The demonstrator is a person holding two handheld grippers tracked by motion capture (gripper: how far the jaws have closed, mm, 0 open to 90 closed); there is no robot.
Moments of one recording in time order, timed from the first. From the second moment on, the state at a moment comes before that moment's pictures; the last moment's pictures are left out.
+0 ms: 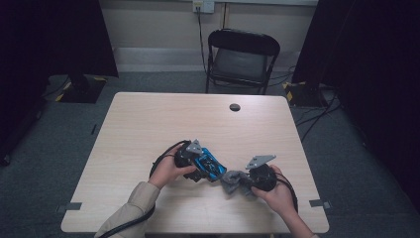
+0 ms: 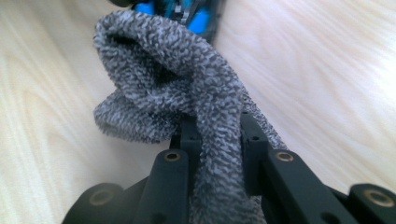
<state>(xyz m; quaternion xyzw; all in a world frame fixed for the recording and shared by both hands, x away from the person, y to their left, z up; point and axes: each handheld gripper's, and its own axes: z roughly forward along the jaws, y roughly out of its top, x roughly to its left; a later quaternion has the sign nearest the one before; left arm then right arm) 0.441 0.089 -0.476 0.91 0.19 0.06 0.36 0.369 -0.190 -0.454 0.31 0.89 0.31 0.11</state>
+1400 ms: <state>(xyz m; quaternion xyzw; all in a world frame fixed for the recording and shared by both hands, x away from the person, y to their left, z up) 0.428 0.084 -0.479 0.90 0.18 0.07 0.38 0.395 -0.223 -0.460 0.42 0.84 0.32 0.17</state>
